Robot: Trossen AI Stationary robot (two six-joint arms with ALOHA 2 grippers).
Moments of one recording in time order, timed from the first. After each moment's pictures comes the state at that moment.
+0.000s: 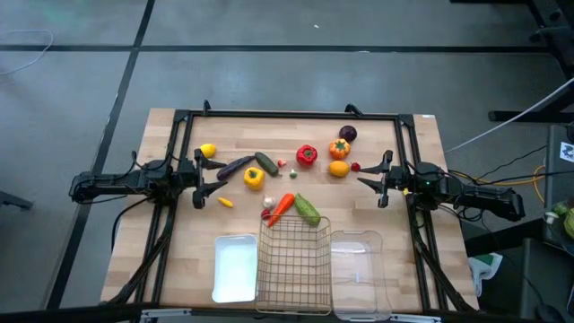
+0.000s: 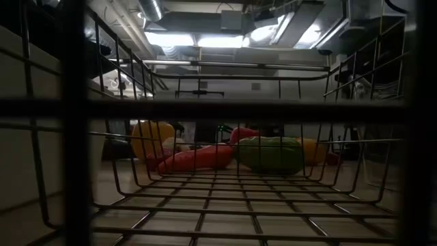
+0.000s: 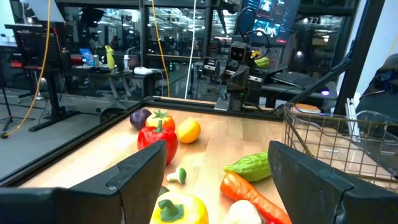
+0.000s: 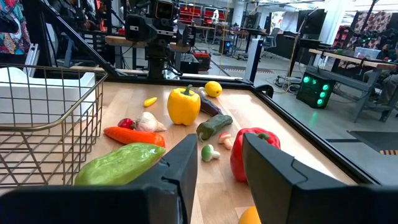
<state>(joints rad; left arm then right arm) 0.04 0.01 0.01 0.03 -0.15 -0.06 -0.16 0.07 0.01 0.02 -0.01 -0.13</state>
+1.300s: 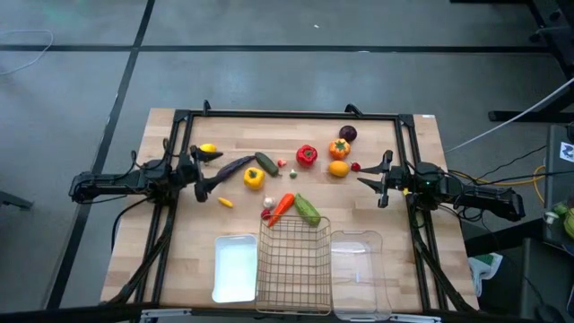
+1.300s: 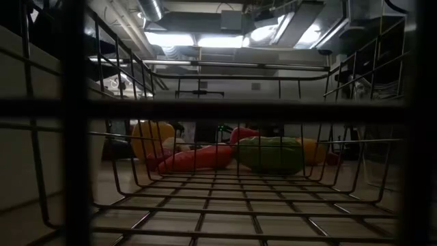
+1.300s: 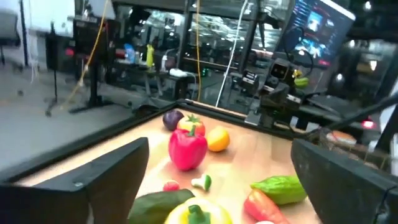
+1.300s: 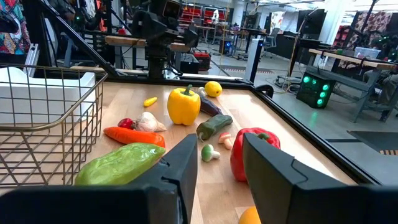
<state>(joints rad) 0.04 0.01 0.01 0.06 -0.32 -0.19 -0.16 0.07 0.01 0.02 -0.01 -0.13</state>
